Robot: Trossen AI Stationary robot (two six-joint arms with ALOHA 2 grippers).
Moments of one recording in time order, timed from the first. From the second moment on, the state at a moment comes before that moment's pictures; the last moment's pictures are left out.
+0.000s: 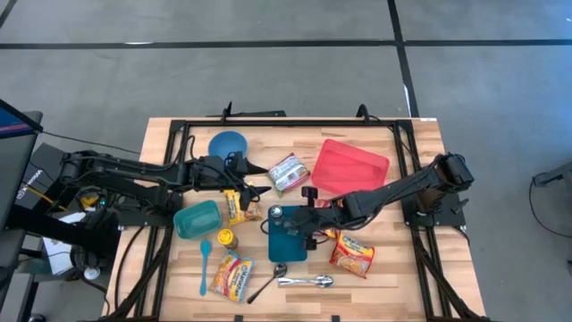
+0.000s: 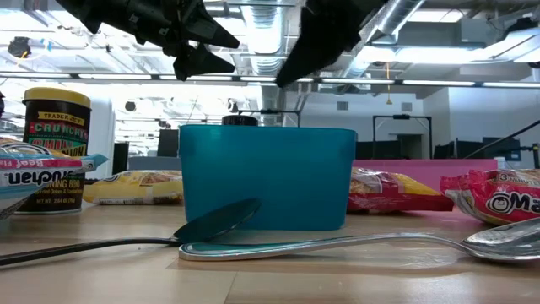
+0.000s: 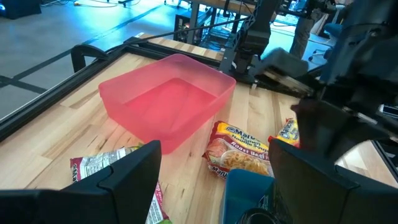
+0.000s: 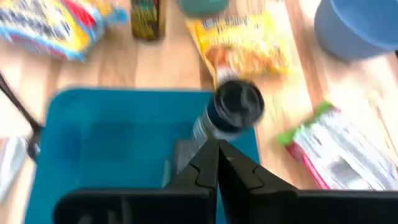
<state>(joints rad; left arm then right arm) 0.02 1.13 0.63 0.21 -0.16 -0.21 0.30 1.74 1.25 -0.35 0.37 0.11</state>
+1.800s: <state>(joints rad) 0.02 1.13 0.63 0.20 -0.16 -0.22 0.28 1.45 0.75 0.12 0.43 0.16</state>
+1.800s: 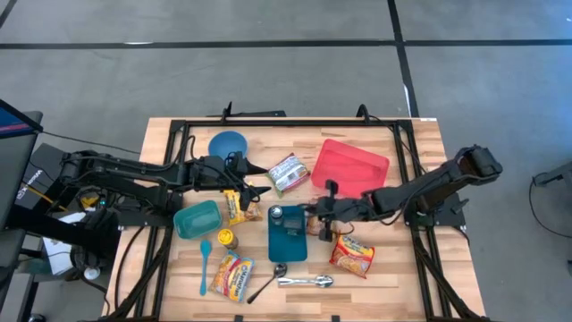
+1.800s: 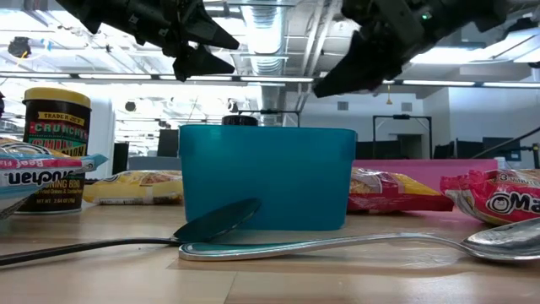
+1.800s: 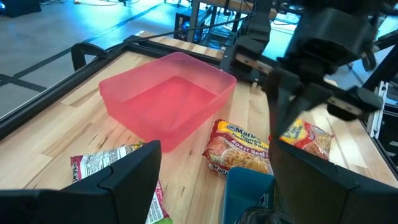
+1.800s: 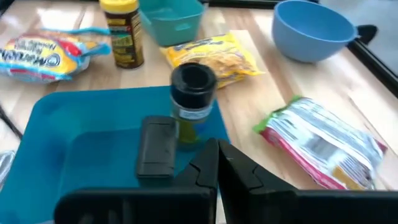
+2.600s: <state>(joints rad) 0.02 1.13 0.63 0.20 -0.16 -0.27 0.19 1.32 0.63 0.17 0.42 0.21</state>
